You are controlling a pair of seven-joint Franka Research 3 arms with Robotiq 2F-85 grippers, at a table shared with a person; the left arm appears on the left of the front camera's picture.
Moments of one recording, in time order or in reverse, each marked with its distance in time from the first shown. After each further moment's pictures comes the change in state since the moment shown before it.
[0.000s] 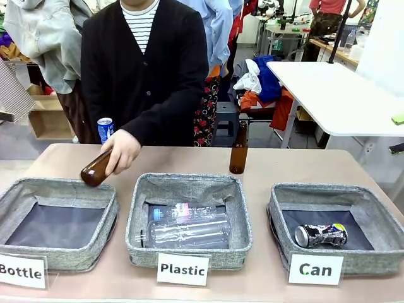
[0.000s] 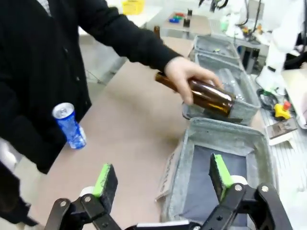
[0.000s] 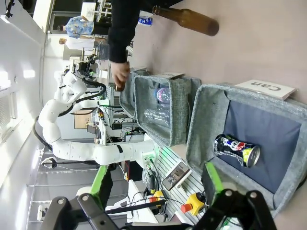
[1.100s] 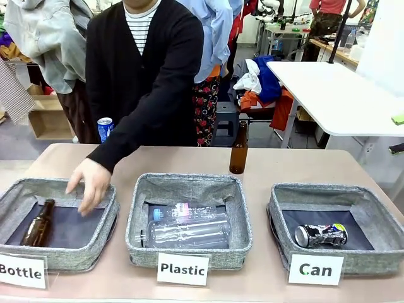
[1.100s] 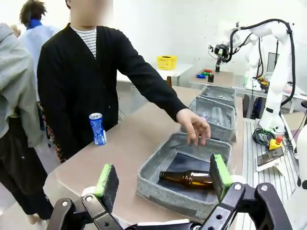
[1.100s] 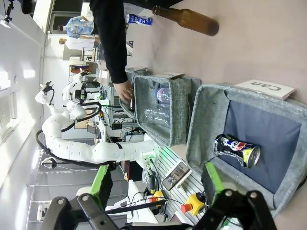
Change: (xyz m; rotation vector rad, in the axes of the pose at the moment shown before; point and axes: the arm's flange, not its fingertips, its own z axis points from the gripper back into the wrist) left arm -0.080 -0.154 0.189 0.198 -0.317 0.016; right arm 0.000 0.000 0.000 0.000 0.000 0.000
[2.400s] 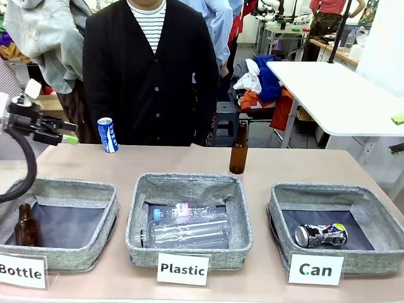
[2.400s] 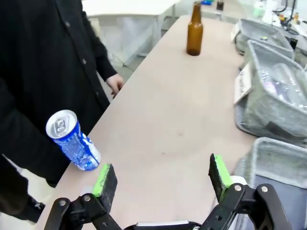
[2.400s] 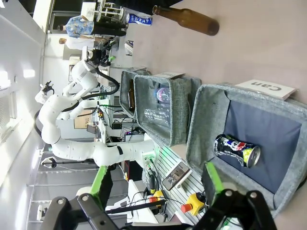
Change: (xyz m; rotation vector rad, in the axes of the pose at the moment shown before) left arm -0.046 0.122 -0.396 -0.044 0.406 -0.066; right arm 0.000 0.000 0.000 0.000 0.001 0.001
